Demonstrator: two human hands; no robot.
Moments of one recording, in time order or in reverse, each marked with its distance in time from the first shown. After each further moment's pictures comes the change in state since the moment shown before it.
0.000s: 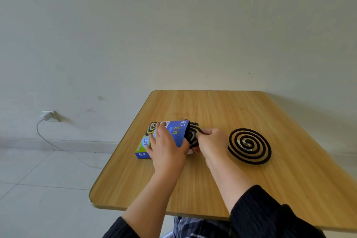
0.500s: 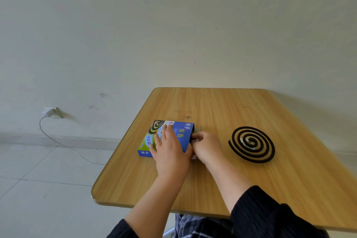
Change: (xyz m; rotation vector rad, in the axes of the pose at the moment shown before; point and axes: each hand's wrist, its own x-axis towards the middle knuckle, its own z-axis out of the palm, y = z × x) left_hand -0.011 -0.009 0.007 0.182 -0.022 0.089; right_hand 0.000 0.011 0.009 -0.304 -0.224 -0.029
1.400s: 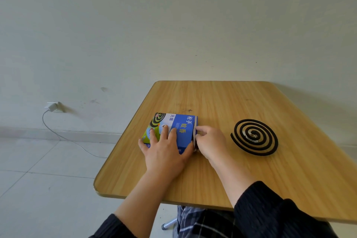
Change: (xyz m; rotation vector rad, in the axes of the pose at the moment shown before) left_hand -0.001 -0.029 -0.005 0.415 -0.137 0.140; right_hand 0.003 0.016 0.001 -0.041 0.092 -0.115
